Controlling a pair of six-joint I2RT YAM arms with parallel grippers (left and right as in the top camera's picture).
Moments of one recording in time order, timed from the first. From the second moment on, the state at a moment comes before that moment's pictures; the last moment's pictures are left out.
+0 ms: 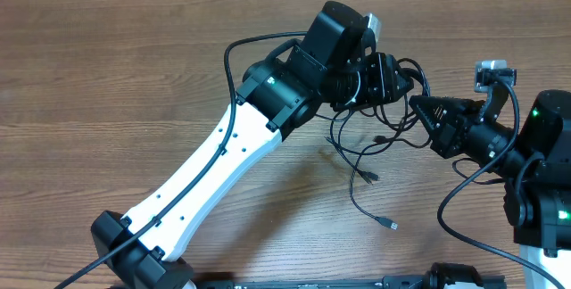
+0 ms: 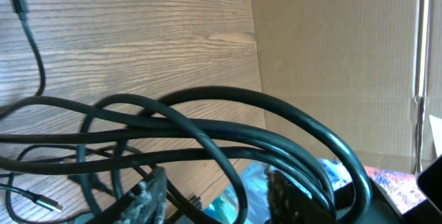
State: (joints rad) left arm -0.74 1.74 1.82 -0.71 0.47 -0.95; right arm -0.09 0.92 1.12 -0.73 -0.72 0.25
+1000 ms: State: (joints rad) left arm -0.75 1.74 1.82 -0.73 0.44 -0.96; right arm -0.09 0.92 1.12 -0.73 -0.75 0.25
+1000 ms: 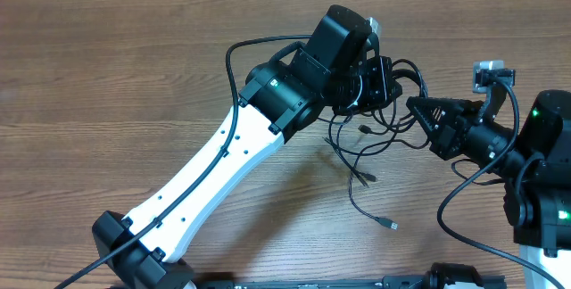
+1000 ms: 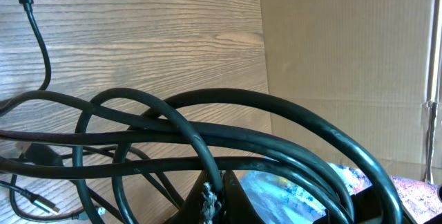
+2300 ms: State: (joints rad) left arm -0.29 1.74 1.82 -0.84 0.69 -1.47; right arm -0.09 0.92 1.12 -0.79 -0.66 0.16
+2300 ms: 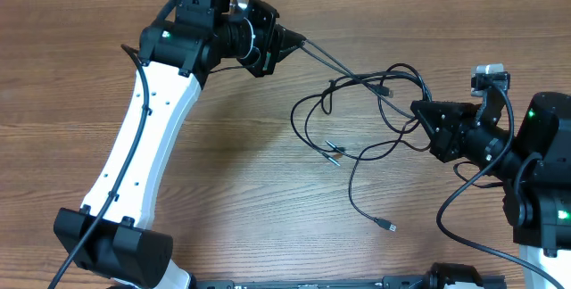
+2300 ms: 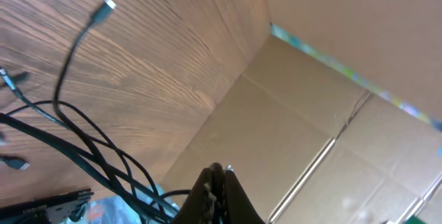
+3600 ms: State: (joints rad) left arm -0.23 1.74 1.82 -0.86 0.65 -1.43; right arm -0.09 0.92 1.12 -0.82 -0.64 0.15
